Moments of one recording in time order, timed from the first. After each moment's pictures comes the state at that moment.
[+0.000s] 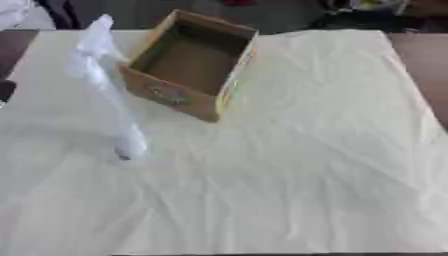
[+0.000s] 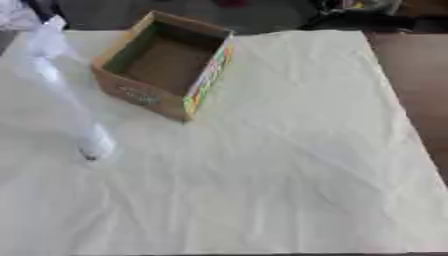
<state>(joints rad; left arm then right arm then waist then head) -0.08 0.50 0.31 -1.87 0.15 0.10 0.21 -0.07 -0.54 -0.12 -1.98 -0.39 -0.02 -0.47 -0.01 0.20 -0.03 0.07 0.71</state>
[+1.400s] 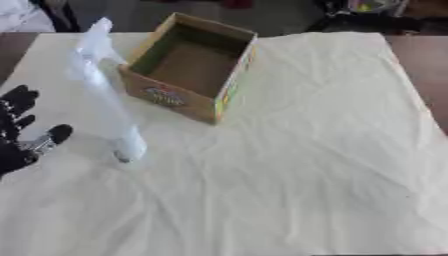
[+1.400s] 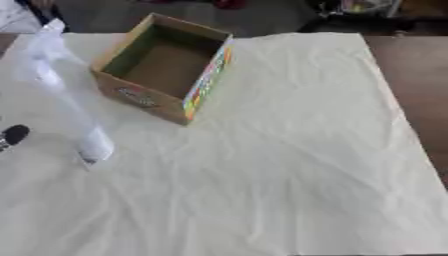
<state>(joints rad) -0.03 0.51 0.13 -1.87 0.27 0.17 -0.02 -0.07 -0.54 -0.11 -1.98 -0.40 -0.01 -0.46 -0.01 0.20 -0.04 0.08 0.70</state>
